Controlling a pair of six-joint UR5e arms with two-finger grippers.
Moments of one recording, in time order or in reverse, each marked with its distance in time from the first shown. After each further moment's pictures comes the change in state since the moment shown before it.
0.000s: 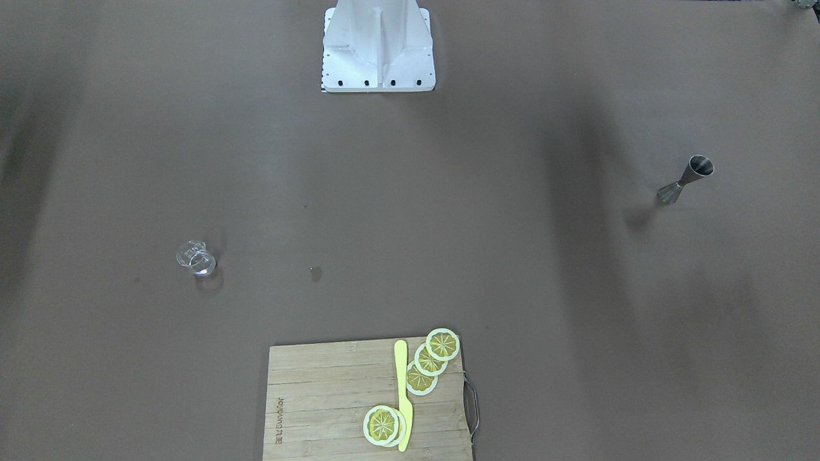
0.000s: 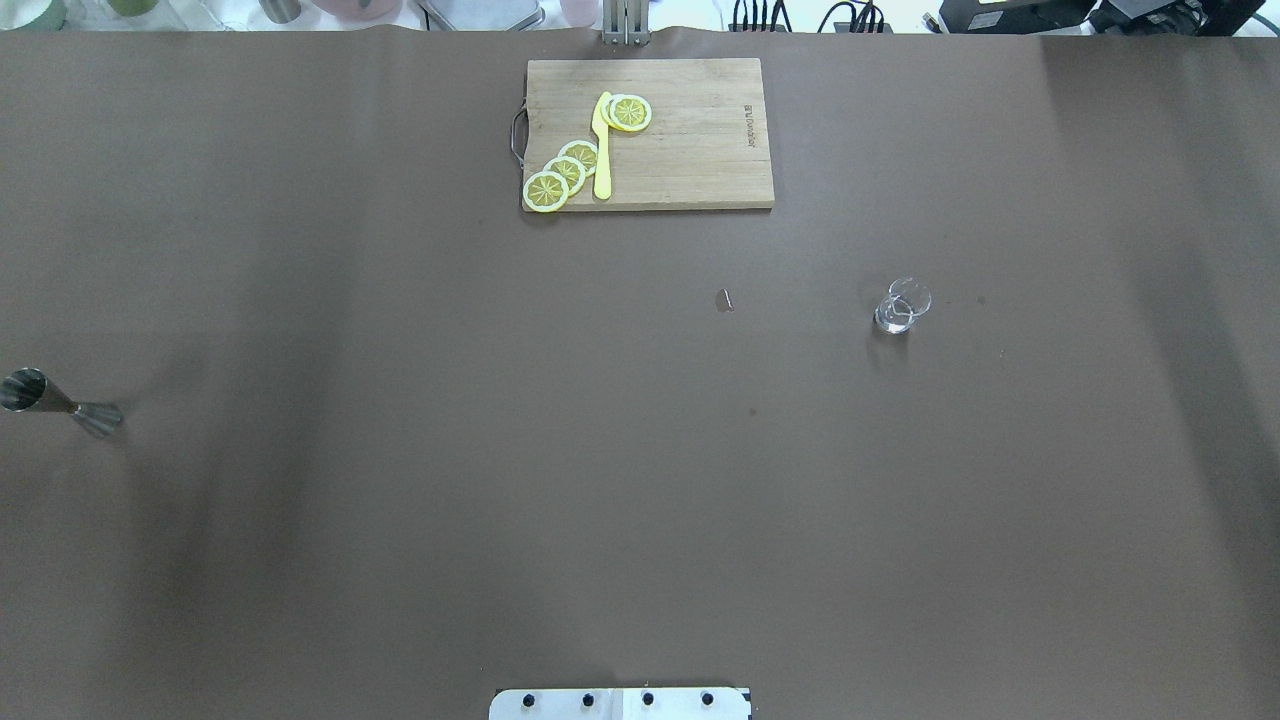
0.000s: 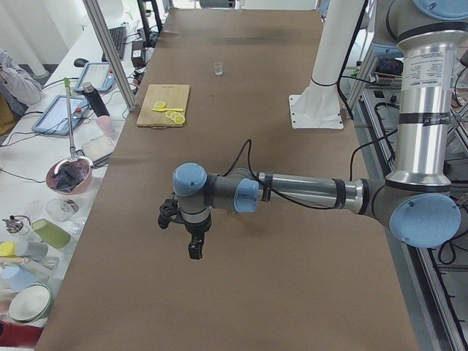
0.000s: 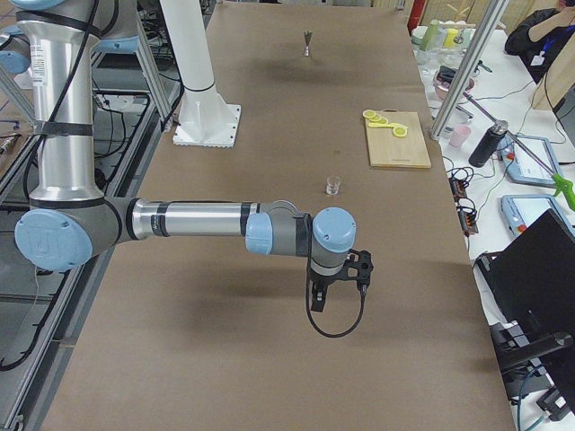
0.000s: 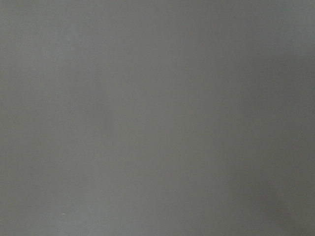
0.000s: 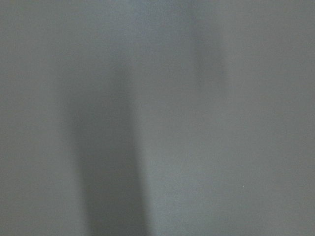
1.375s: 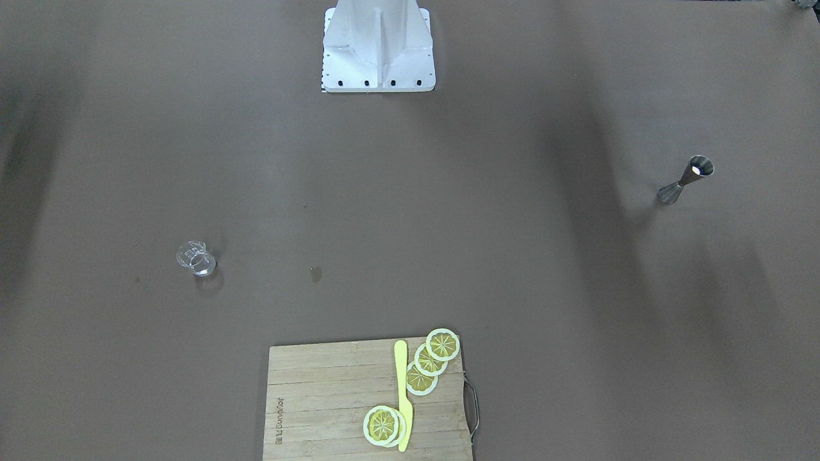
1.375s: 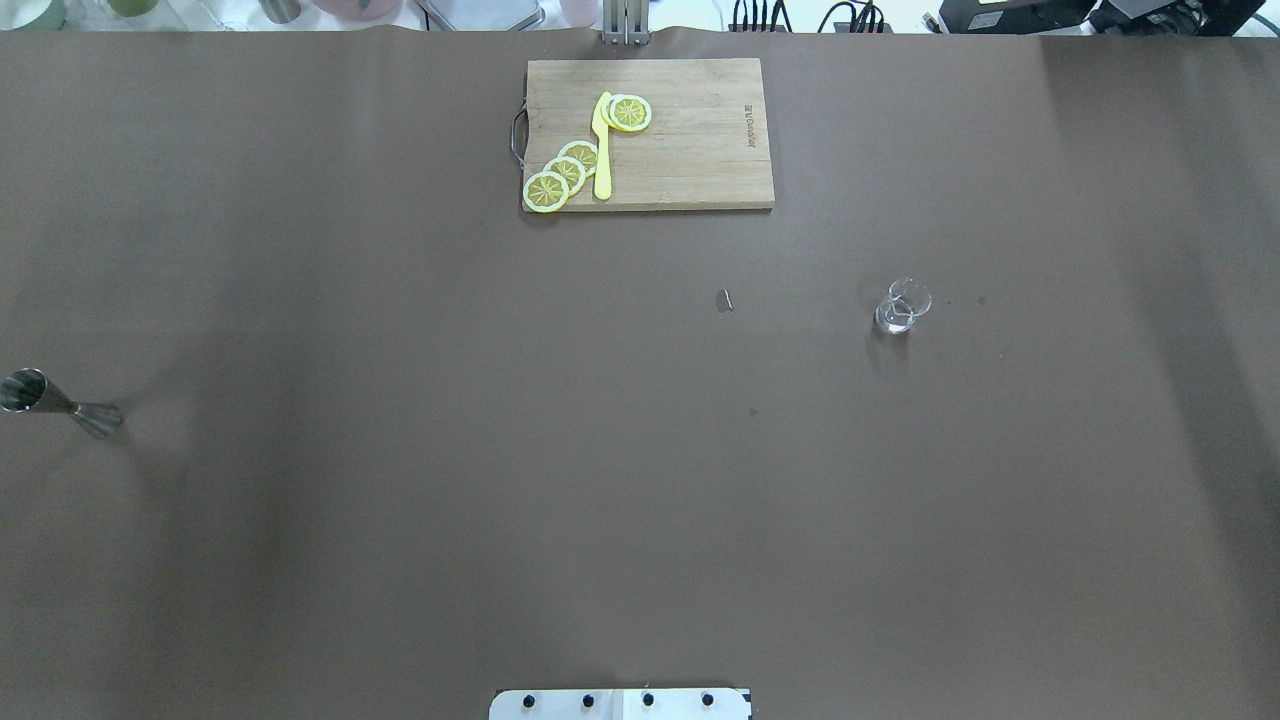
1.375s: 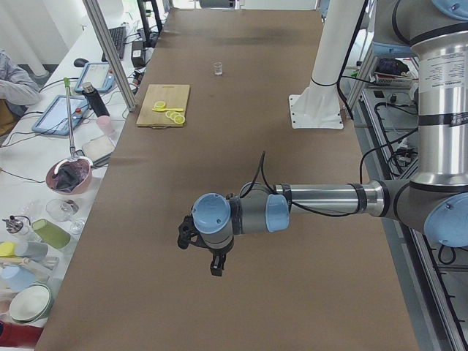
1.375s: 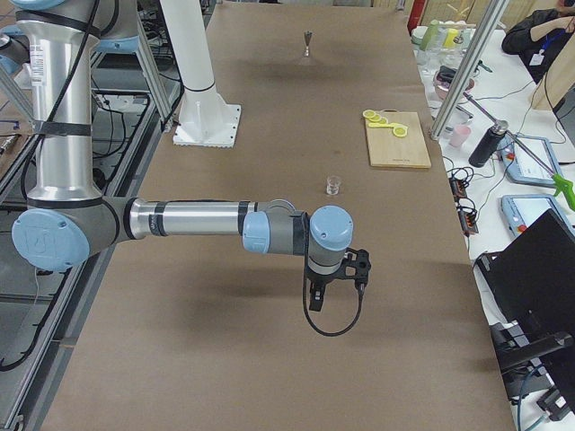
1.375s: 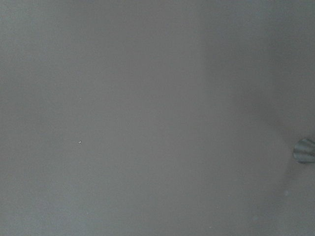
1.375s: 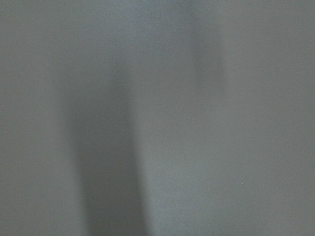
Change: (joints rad) left arm -0.119 0.090 -0.017 0.071 -0.156 0.259; right arm 0.000 -0.013 0.015 -0.001 -0.007 0.000
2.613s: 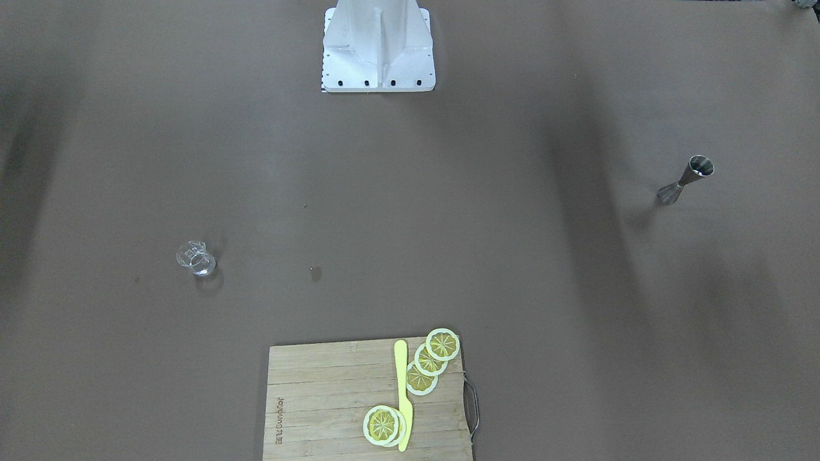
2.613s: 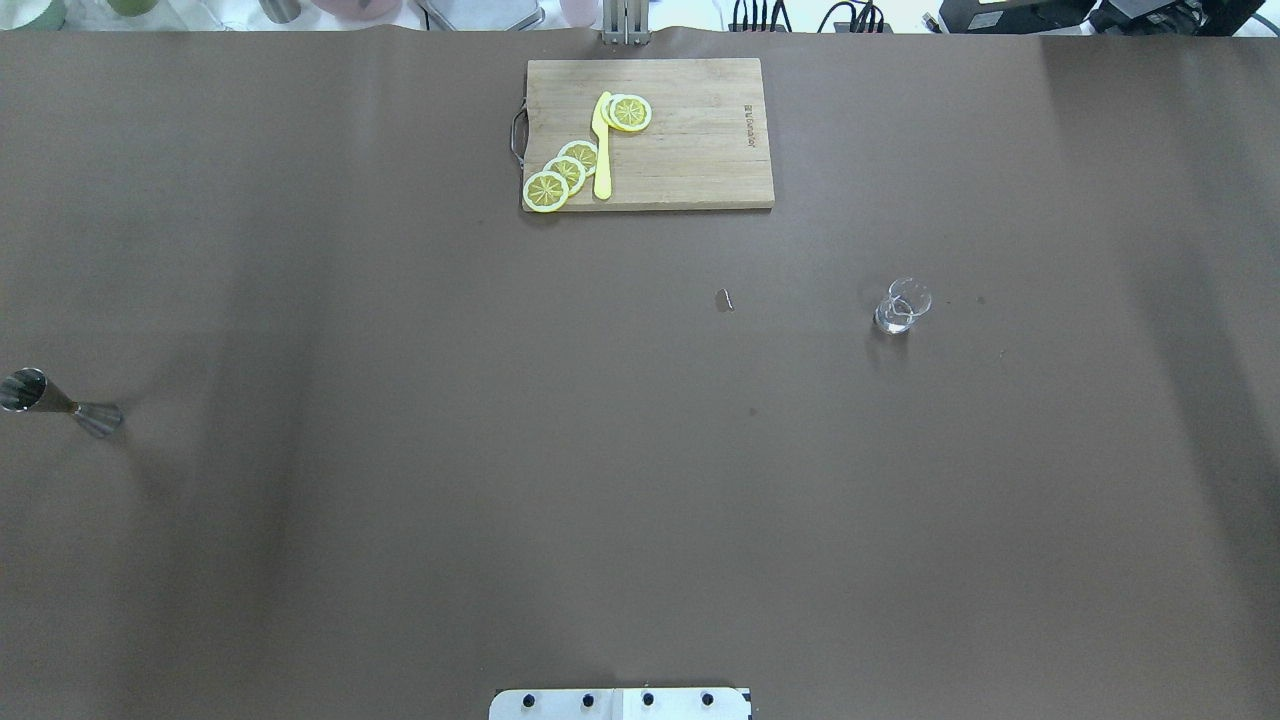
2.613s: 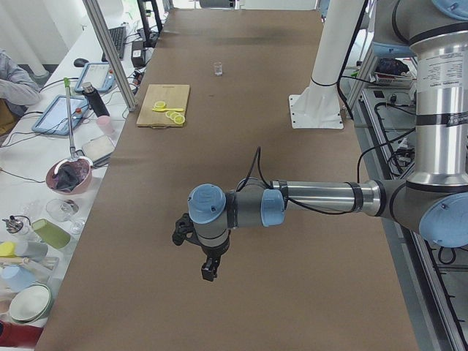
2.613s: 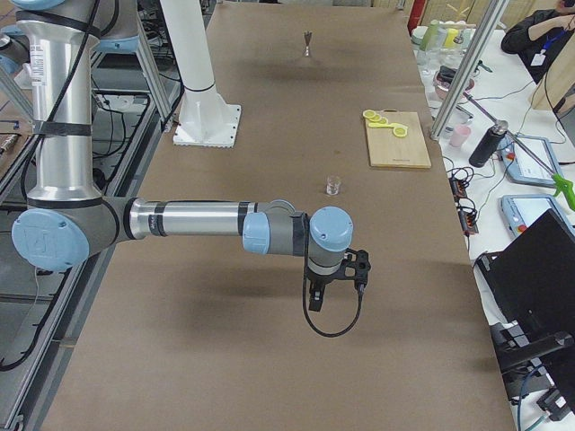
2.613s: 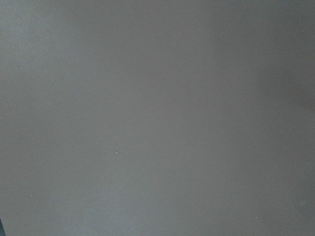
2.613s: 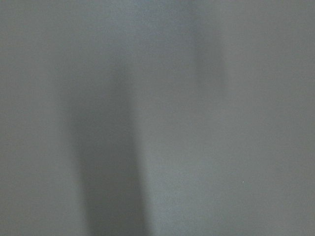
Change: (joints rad) left arm 0.000 -0.017 -0.013 0.002 0.137 0.064; right arm 0.000 -0.002 -0.002 0.000 0.005 0.000
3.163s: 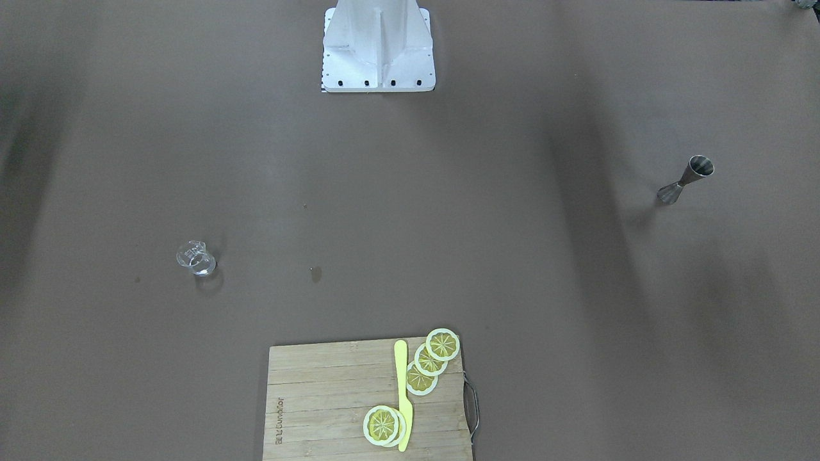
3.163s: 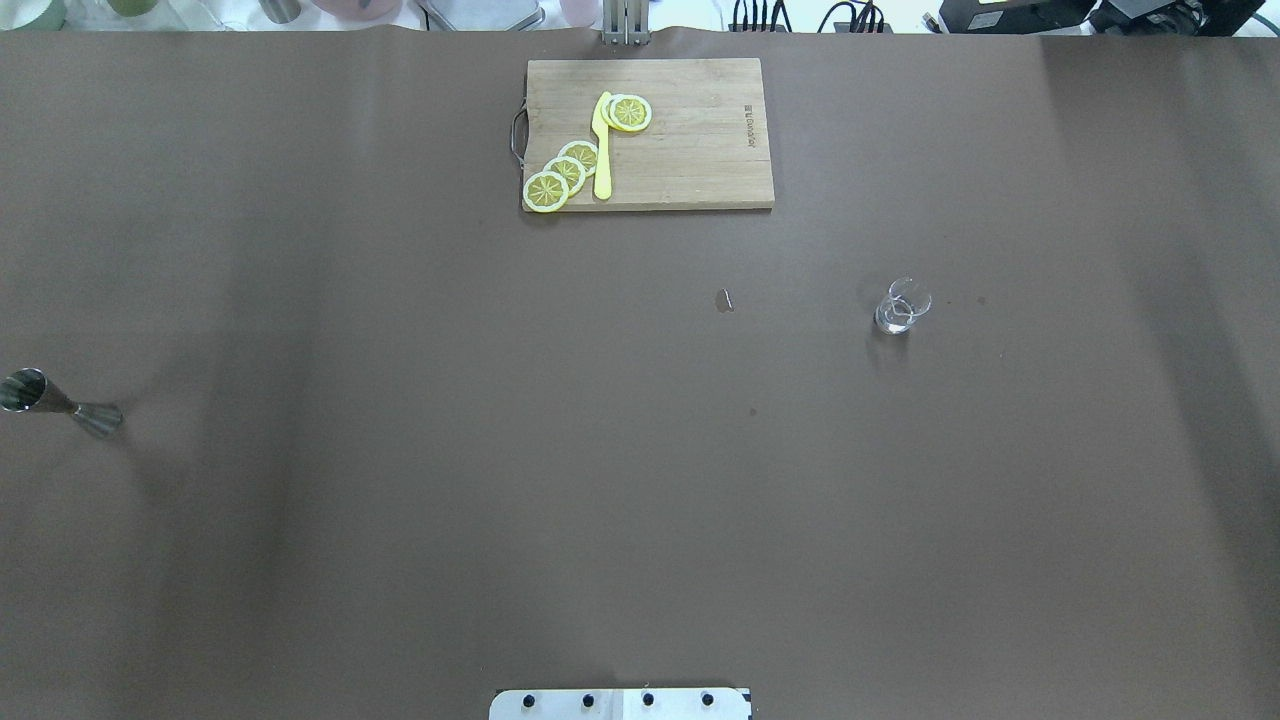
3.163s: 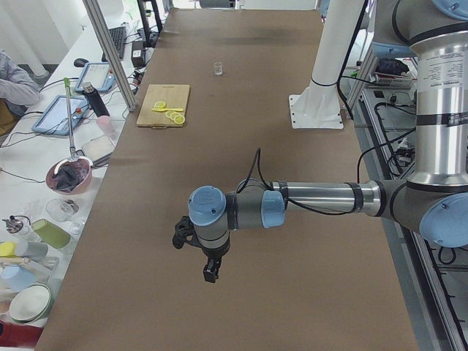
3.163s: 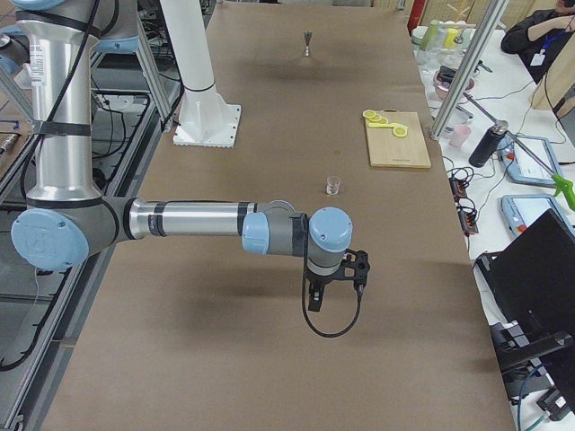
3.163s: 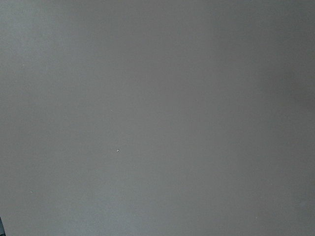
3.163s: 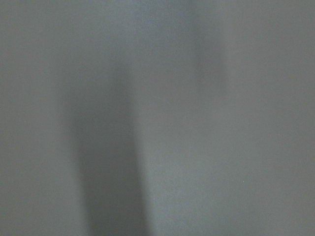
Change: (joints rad) left arm -0.003 0.000 0.007 -0.001 -0.007 -0.098; right arm -0.001 0.000 0.000 0.000 0.001 0.001
